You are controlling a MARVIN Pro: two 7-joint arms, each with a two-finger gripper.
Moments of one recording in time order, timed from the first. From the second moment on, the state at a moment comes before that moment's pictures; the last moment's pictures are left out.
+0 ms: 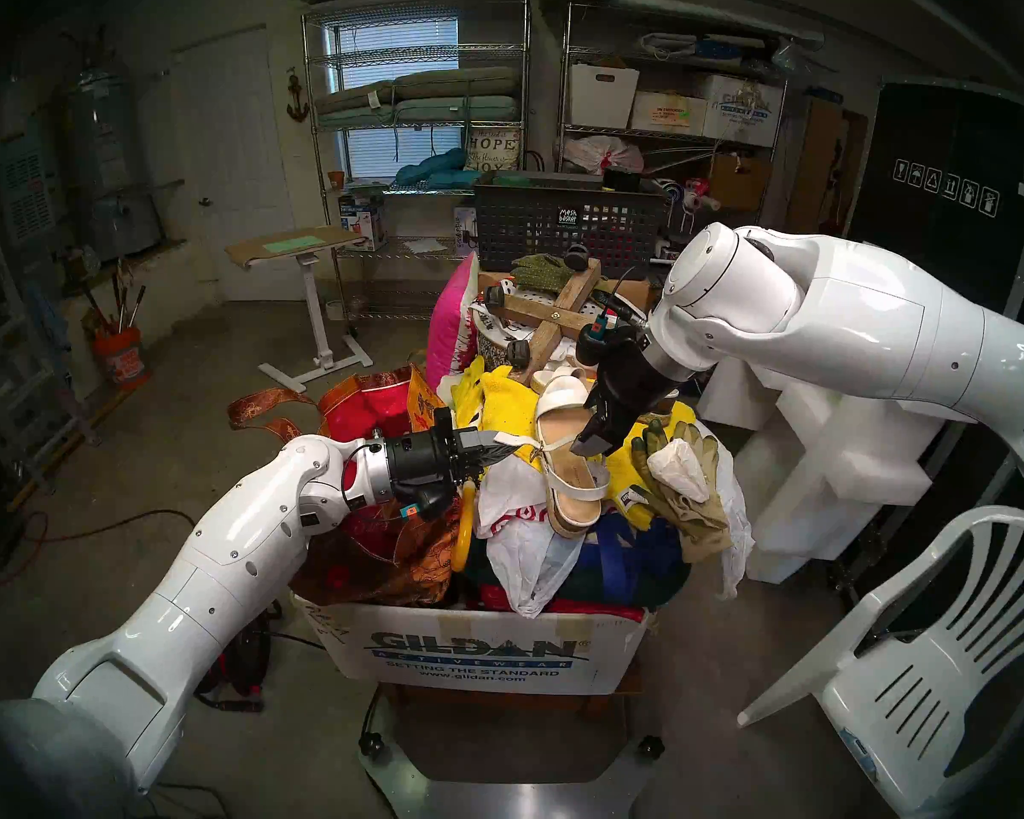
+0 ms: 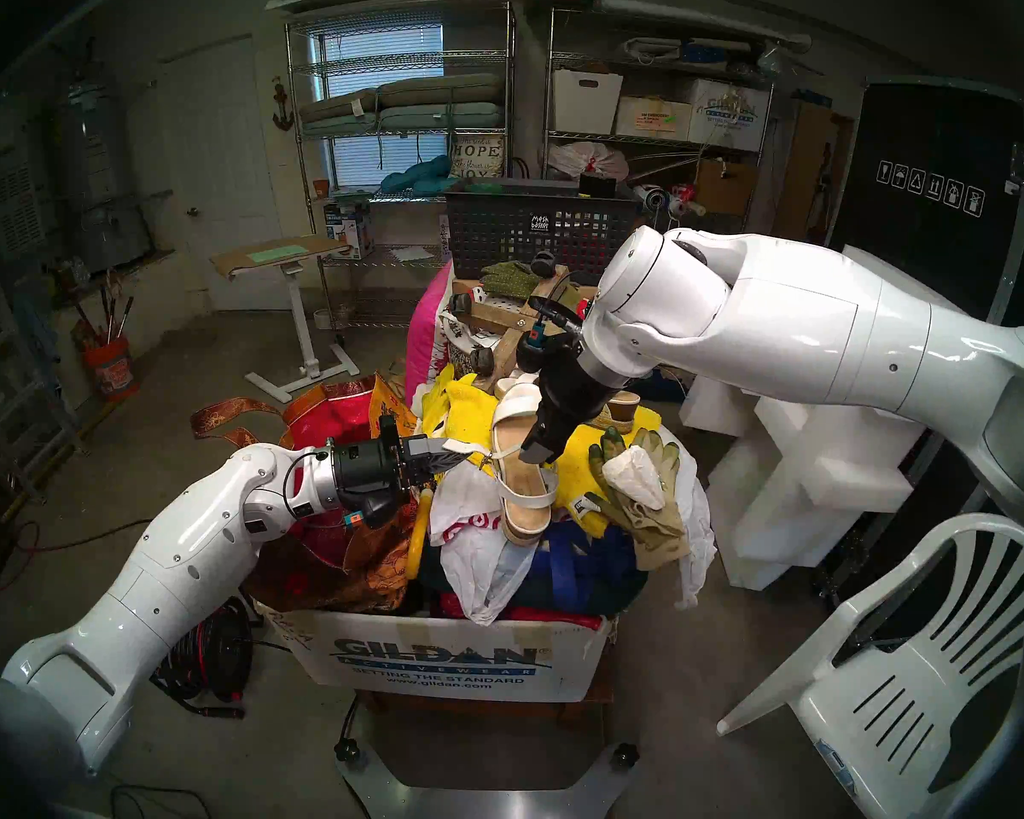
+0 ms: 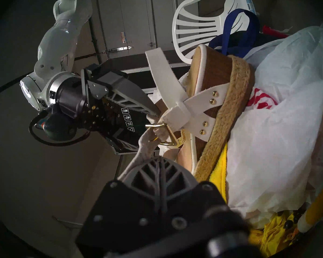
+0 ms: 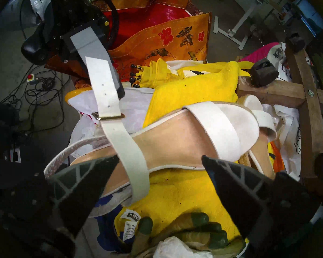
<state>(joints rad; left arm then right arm) 1.16 -1.04 -1.11 -1.38 1.14 -0.96 0.18 0.10 -0.77 -0.11 -1.65 0.91 0.83 0.58</state>
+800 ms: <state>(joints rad) 1.16 -1.03 -1.10 -1.41 1.01 -0.96 0.05 0.09 -0.82 -0.11 -1.65 0.88 0.81 0.64</state>
